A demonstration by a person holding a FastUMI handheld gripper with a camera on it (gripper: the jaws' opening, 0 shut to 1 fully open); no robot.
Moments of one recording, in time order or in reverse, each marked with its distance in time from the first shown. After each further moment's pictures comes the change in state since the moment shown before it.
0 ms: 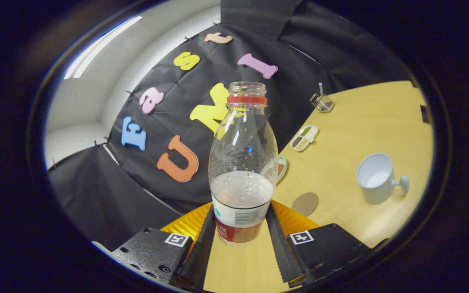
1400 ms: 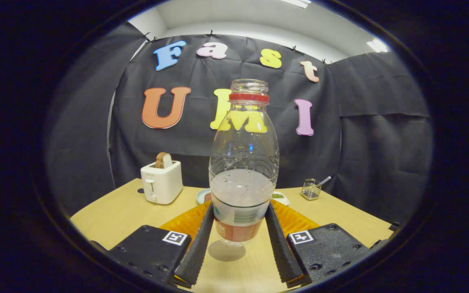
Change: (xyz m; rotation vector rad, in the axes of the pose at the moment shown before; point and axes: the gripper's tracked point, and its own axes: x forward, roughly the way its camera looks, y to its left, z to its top) arm 0.105 -0.024 0.016 -0.852 -0.095 -0.223
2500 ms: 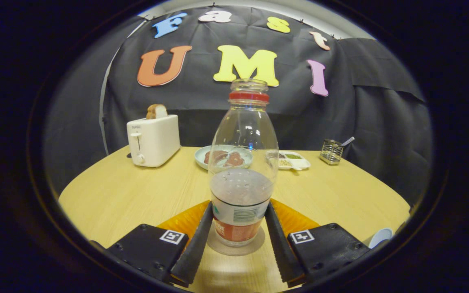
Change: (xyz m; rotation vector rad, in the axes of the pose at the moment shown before) arm 0.074 0.018 -0.127 0.016 0.236 0.025
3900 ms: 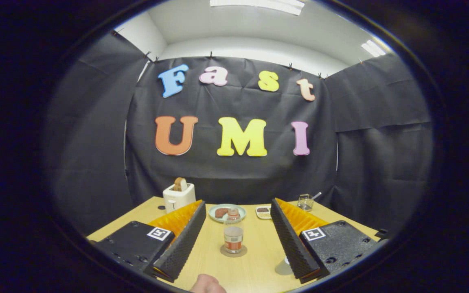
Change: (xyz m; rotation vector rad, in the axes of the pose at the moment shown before) arm -0.281 -0.019 0.177 0.025 -0.365 0.020
